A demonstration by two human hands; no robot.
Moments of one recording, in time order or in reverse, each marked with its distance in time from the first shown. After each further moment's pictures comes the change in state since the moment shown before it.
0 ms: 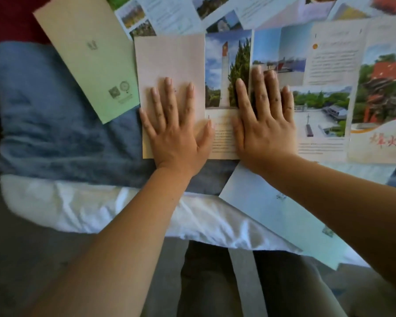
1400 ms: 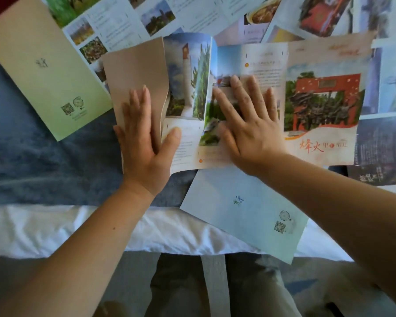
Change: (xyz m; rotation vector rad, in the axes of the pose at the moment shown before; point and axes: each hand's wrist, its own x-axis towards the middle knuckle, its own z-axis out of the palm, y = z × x) left_hand 0.002 0.026 -0.047 -0.836 -0.151 -0.106; right_hand -0.002 0.064 -0.032 0.030 -0.073 -0.069
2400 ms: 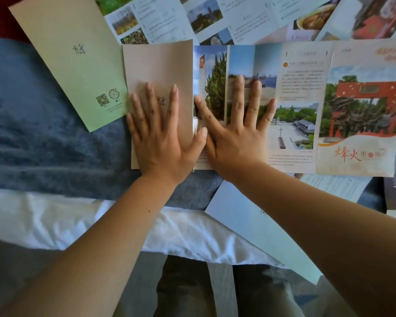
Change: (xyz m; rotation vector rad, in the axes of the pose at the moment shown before) left_hand 0.019 -0.036 0.000 0.601 0.116 0.048; right_hand 0.031 -0.089 0.032 -0.103 0.014 0.050
